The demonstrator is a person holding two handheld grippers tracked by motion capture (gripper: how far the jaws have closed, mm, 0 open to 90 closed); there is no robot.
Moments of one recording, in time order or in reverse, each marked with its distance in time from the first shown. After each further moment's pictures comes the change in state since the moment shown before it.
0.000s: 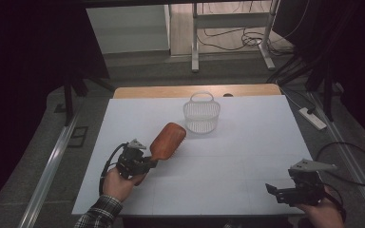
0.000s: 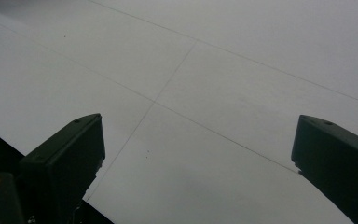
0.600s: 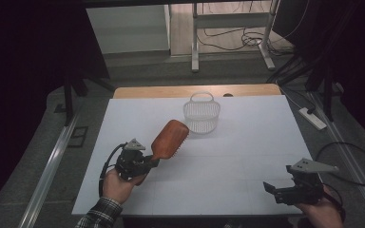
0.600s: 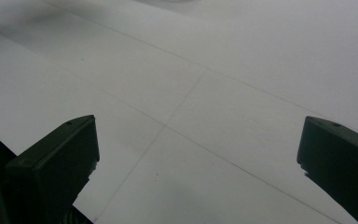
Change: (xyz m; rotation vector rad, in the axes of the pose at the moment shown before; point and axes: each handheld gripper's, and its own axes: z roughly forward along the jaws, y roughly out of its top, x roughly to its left) left arm -0.011 0.001 -0.012 -0.073 -0.021 0.029; right arm 0.005 0.004 -0.002 -0.097 0.030 -0.035
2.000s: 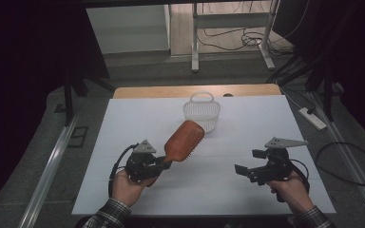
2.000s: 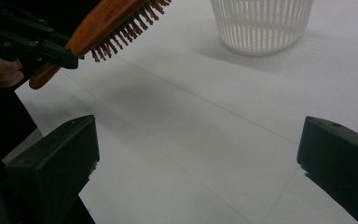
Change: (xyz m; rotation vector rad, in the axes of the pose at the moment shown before) left arm -0.029 0.013 0.004 -0.057 -0.085 0.079; right arm 0.024 0.061 0.049 -0.072 0.293 0.095
